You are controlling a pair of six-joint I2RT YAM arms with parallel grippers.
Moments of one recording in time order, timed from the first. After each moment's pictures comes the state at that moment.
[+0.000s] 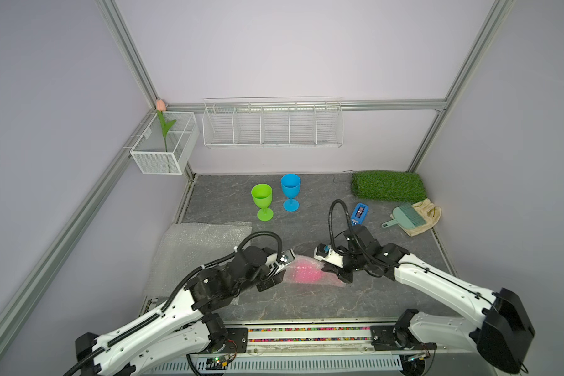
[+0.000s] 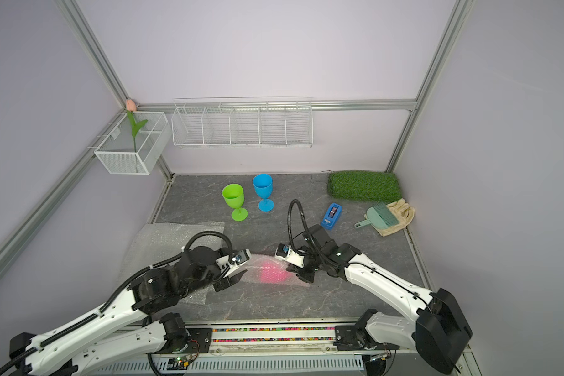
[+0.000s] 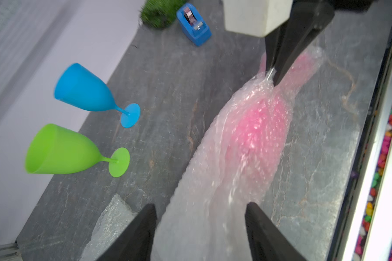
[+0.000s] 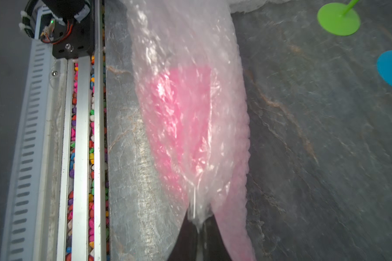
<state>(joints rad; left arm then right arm) -1.02 0.72 0.79 -0.64 -0.16 0.38 0.70 1.12 0.75 -0.52 -0.45 -0.49</state>
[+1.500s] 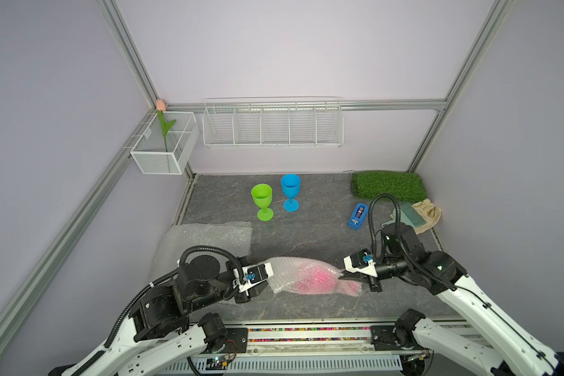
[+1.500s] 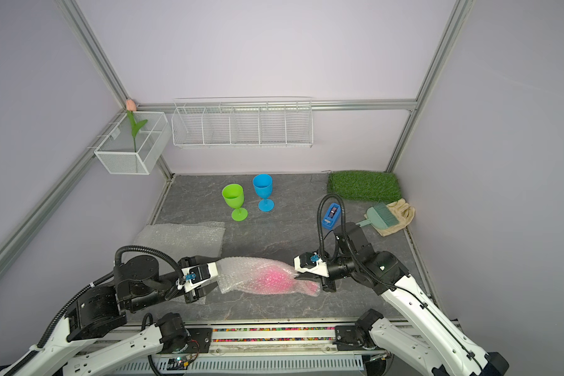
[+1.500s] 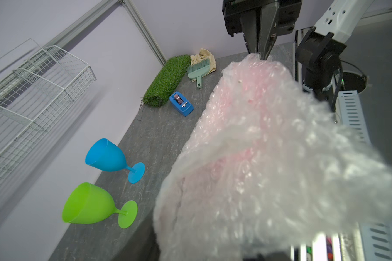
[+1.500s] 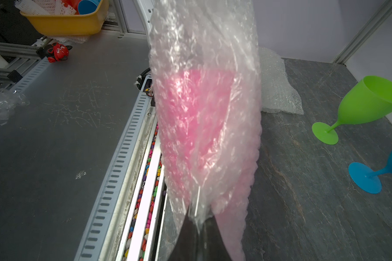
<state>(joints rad) -1.02 0.54 0.95 -0.80 0.09 0.48 0.62 0.85 0.93 -0.88 -0.80 -0.74</state>
